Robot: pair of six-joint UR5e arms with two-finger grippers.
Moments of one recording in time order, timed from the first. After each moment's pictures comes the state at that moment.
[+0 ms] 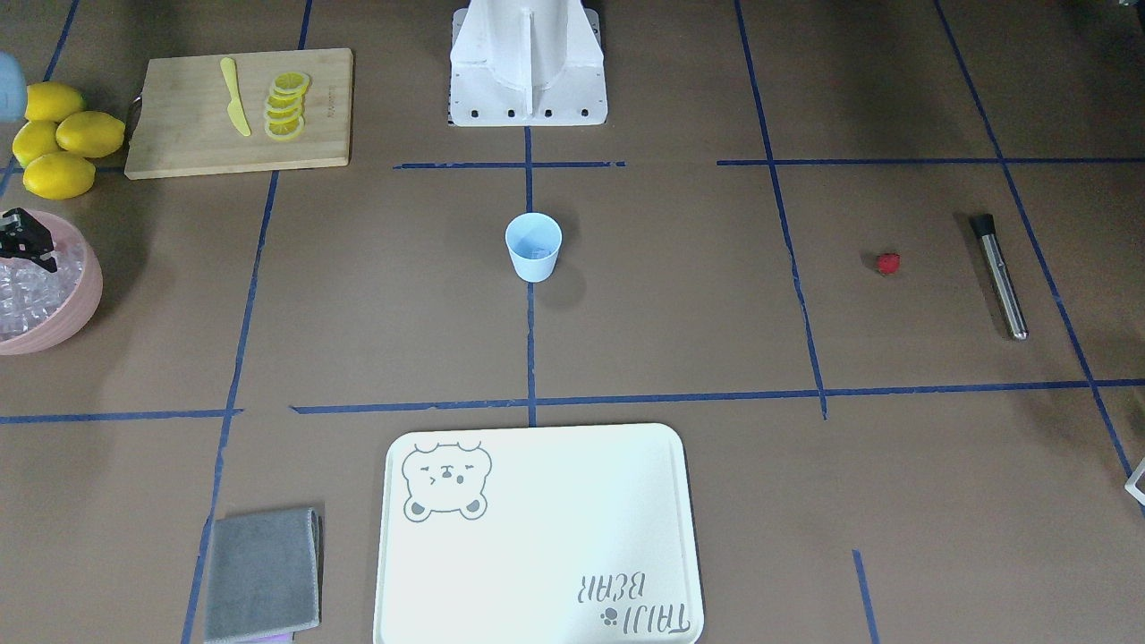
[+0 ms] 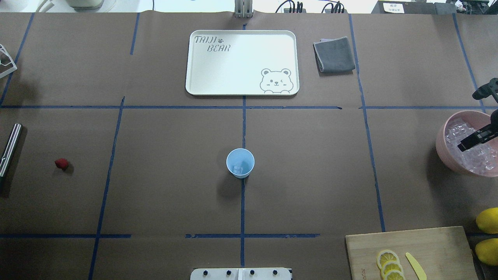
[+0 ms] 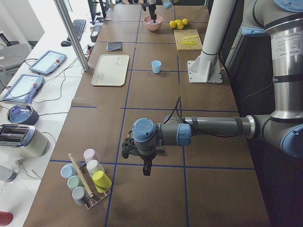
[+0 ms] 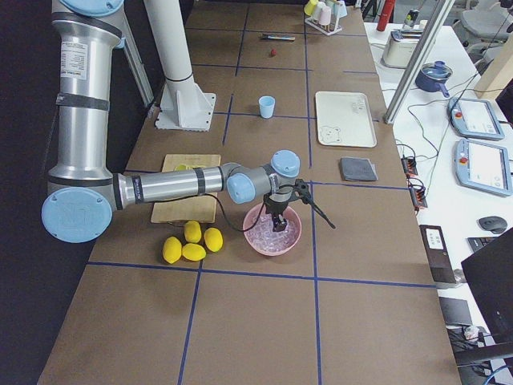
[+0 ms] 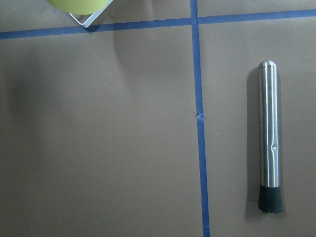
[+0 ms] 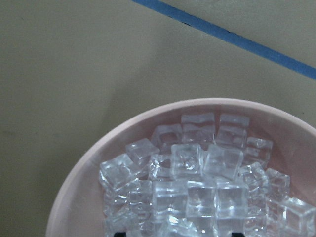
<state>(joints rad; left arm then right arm) -1.57 -1.39 -1.73 -1.55 -2.35 0.10 1.12 -1.67 1.76 -1.36 2.26 0.15</state>
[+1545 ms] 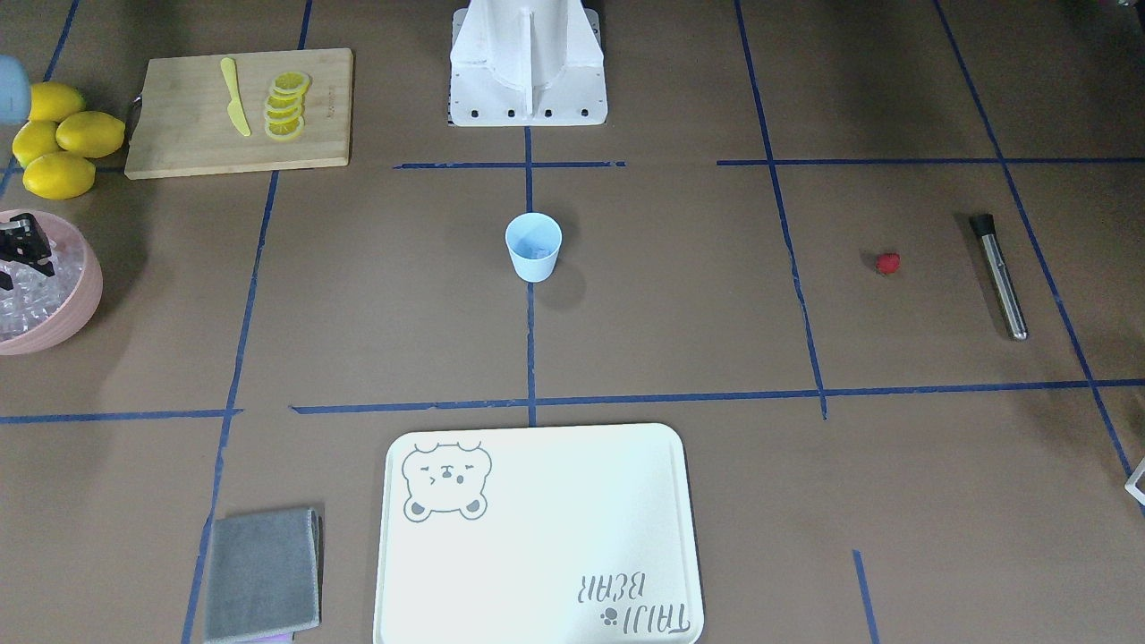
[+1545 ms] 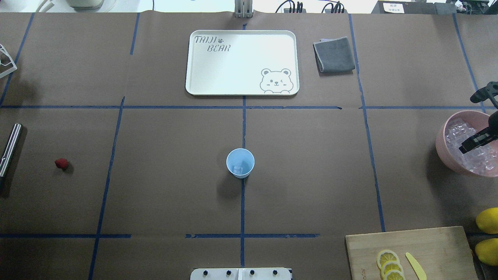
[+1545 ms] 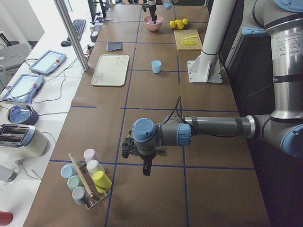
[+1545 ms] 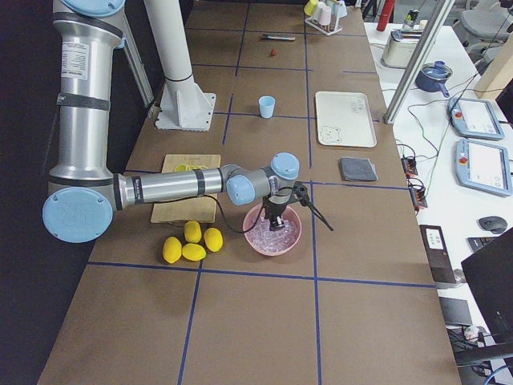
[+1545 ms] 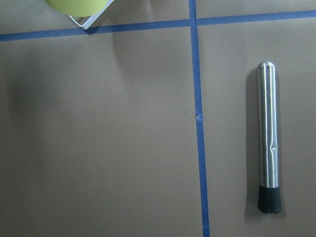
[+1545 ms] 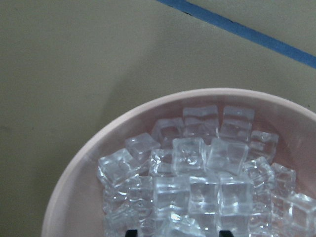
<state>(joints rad) -1.57 -1.39 -1.73 -1.55 -2.35 0.10 1.11 -1.67 1.75 -1.36 2.27 0.15</state>
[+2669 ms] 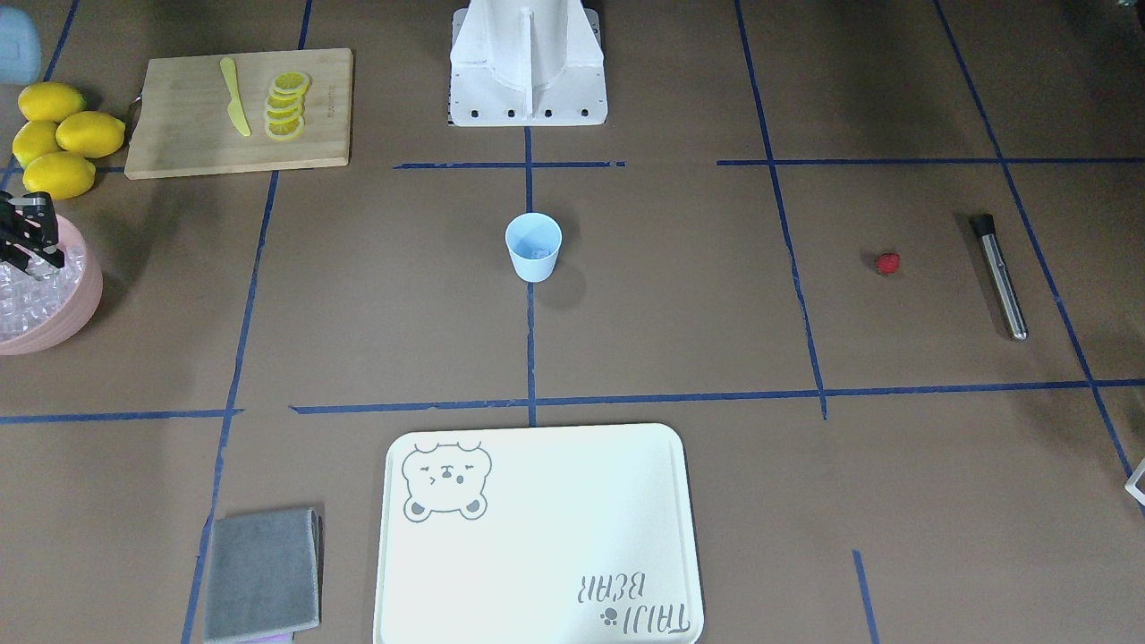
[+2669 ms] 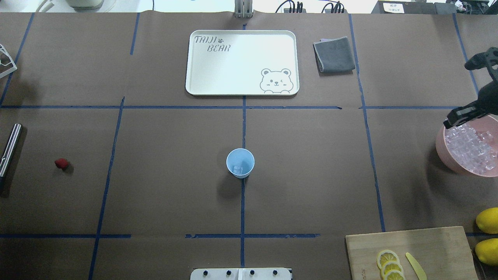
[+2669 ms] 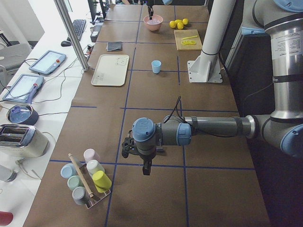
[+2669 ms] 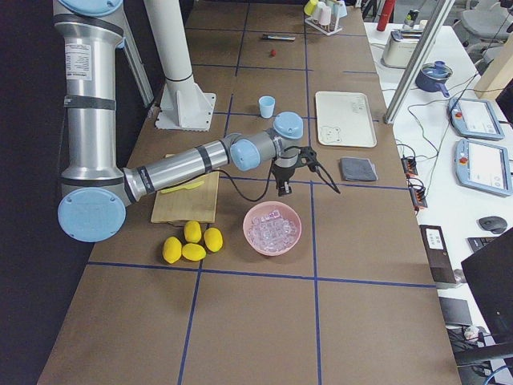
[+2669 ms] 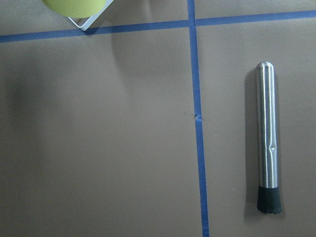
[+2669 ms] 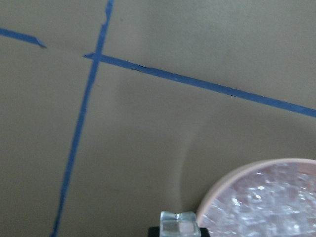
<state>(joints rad) -1.57 -1.39 -1.74 -1.55 -2.35 0.10 1.09 -1.55 1.96 -1.49 2.27 0.46</state>
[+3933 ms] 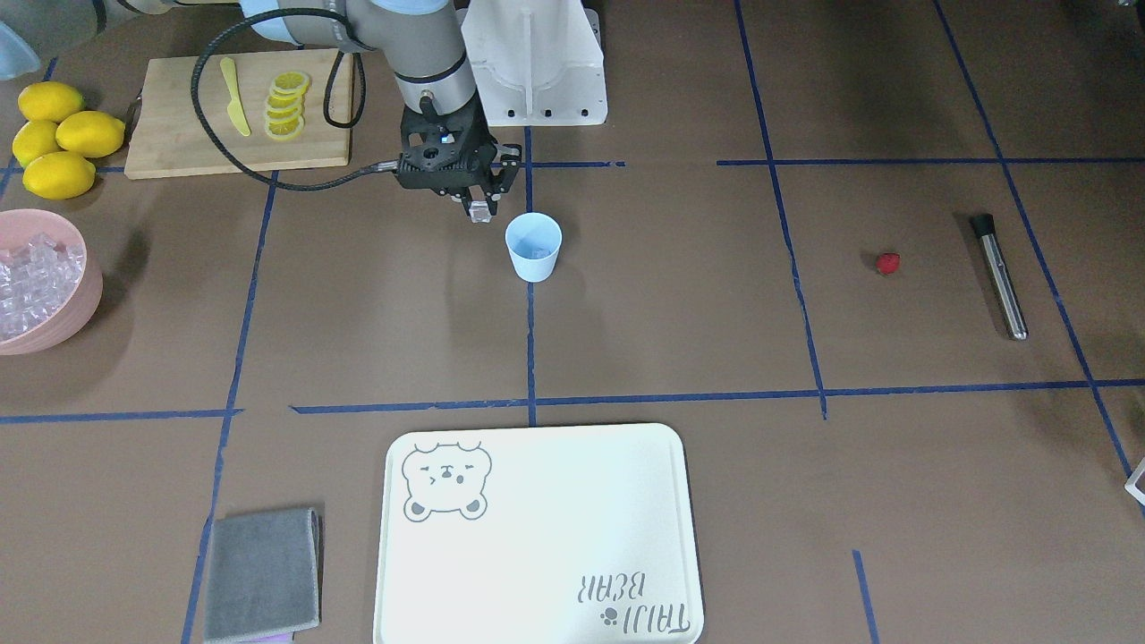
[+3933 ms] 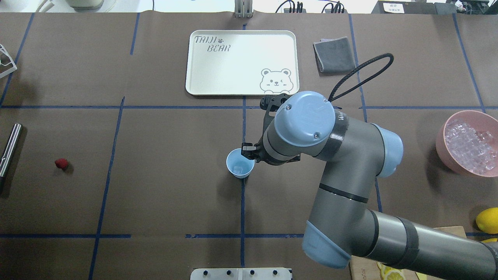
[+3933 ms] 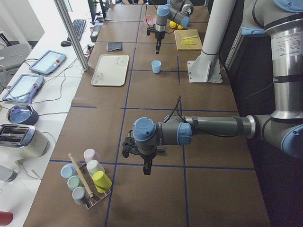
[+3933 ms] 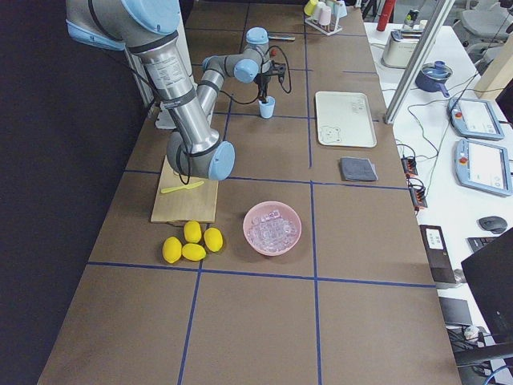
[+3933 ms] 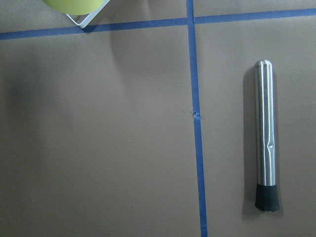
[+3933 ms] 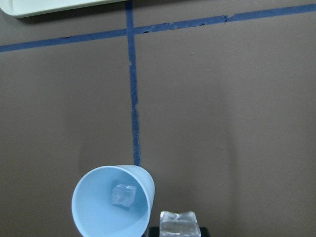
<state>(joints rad) -1.57 -1.38 -1.74 -1.54 -2.35 0.10 0.44 -0.91 1.86 -1.64 1.80 1.38</state>
